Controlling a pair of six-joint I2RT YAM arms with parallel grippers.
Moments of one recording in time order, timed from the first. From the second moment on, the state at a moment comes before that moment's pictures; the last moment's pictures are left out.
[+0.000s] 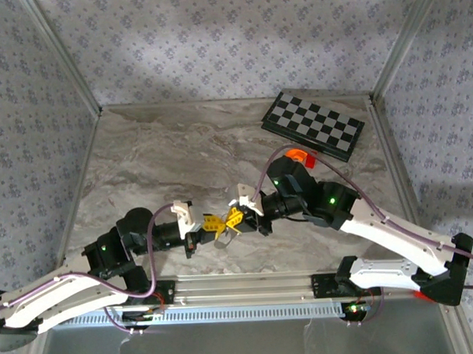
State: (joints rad) left arm -1.12 0.57 0.64 -0.22 0.22 -0.03; right arm 1.01 1.10 1.12 -0.56 -0.57 -0.29
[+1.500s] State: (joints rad) left arm -1.12 0.64 0.76 -0.45 0.14 0.03; right arm 1.05 1.16 1.18 -0.67 -0.43 -0.35
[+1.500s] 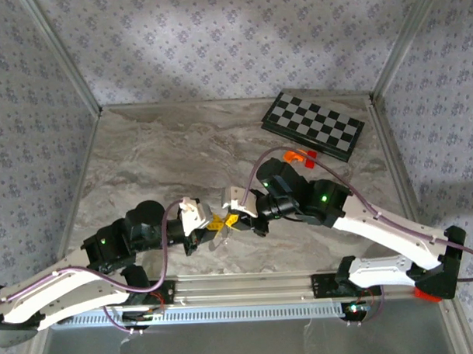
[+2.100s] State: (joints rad) left arm -1.12 0.59 0.71 -0.39 0.14 0.00; right arm 1.06 1.17 1.18 -0.64 -0.45 -0.34
